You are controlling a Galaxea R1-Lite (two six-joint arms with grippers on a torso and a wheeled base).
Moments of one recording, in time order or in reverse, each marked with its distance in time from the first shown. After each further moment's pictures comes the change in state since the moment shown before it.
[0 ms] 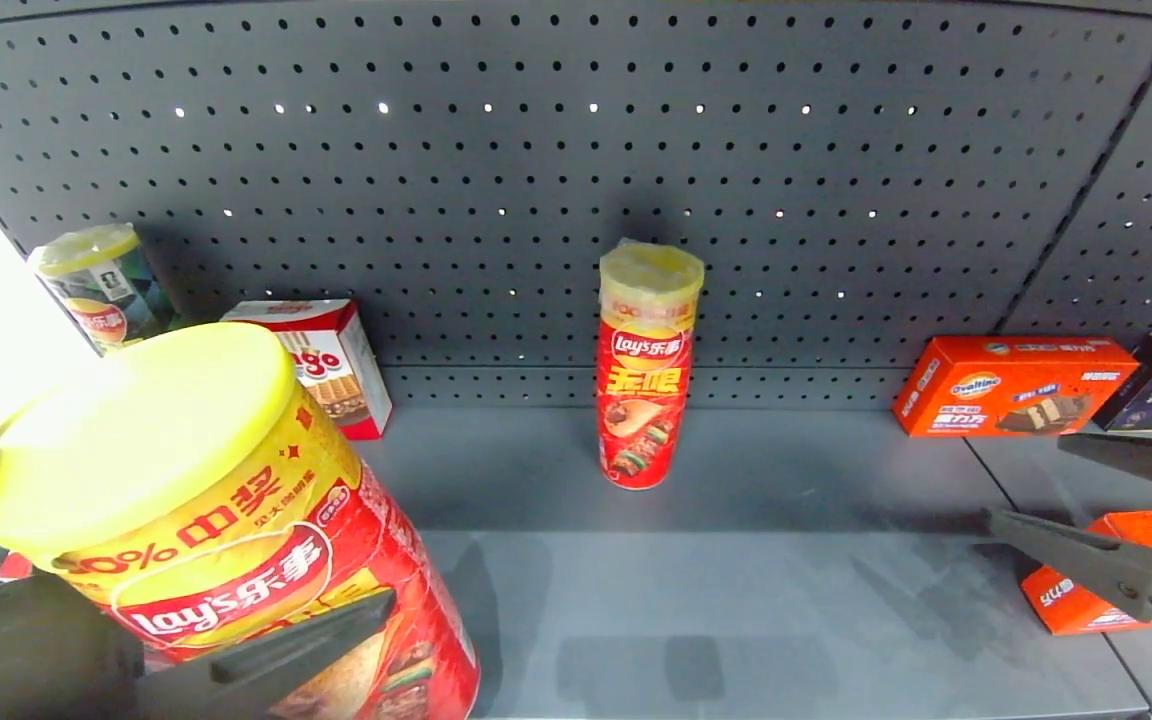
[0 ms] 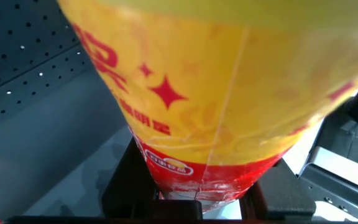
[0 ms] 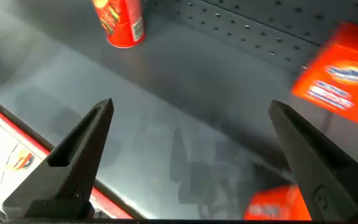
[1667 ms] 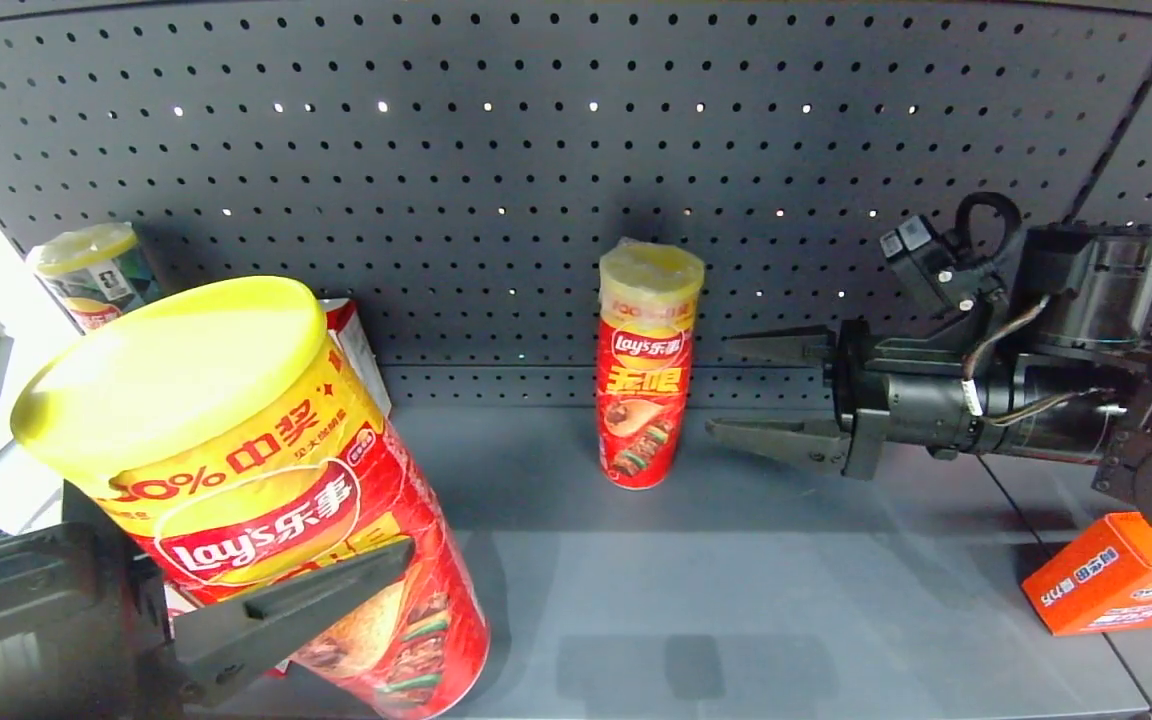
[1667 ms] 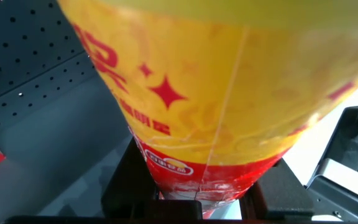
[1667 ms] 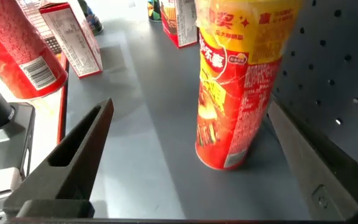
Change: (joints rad) left arm 0.012 0.048 -0.051 -0.001 0.033 -0.010; right arm 0.067 0.649 -0.350 -0.427 0.636 -0.067
